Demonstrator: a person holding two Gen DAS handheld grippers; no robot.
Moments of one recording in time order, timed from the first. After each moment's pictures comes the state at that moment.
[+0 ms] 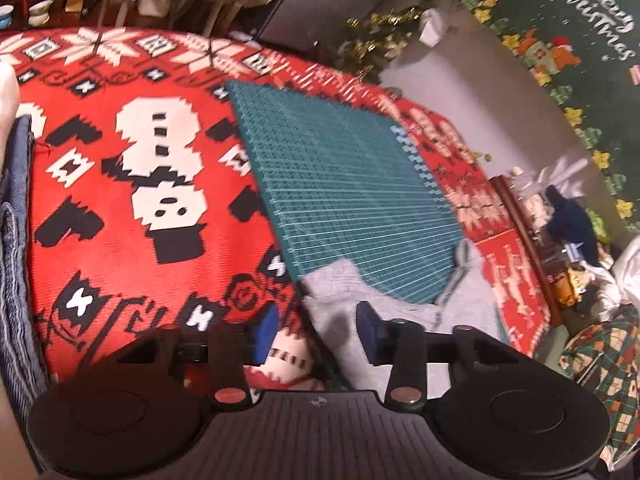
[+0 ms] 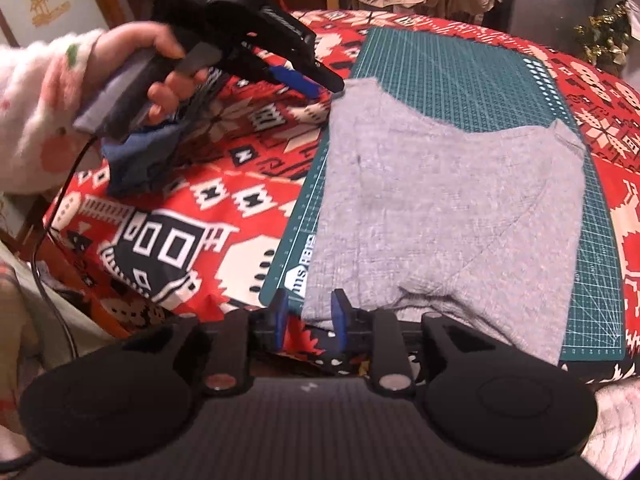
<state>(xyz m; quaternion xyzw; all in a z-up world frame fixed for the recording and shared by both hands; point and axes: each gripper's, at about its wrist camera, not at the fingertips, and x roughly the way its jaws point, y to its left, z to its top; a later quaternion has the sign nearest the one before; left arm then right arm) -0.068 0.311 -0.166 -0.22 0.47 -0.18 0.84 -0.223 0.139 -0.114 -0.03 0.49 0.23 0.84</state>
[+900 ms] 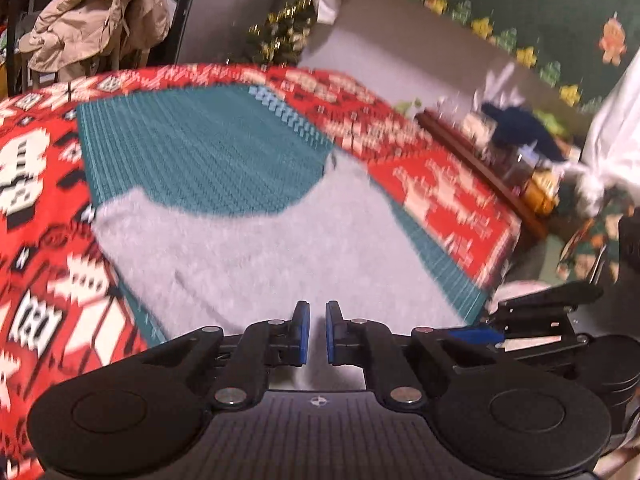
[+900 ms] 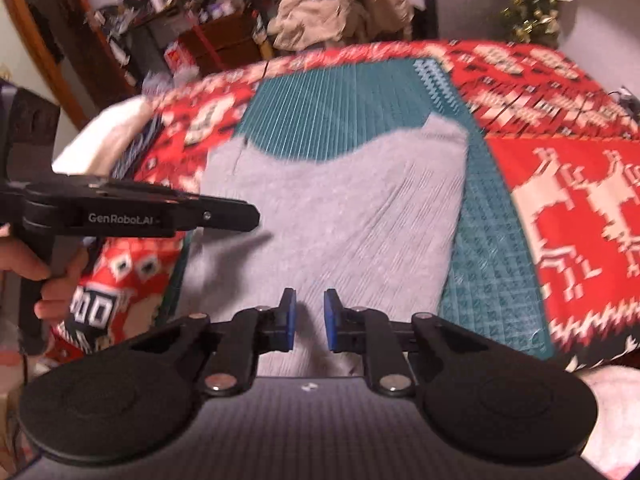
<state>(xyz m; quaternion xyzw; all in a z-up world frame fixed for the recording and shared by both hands) -0.150 0.173 -0.164 -0.08 0.42 -0.24 0.87 -0.200 0.040 -0.125 0.04 0.46 0.18 0.87</state>
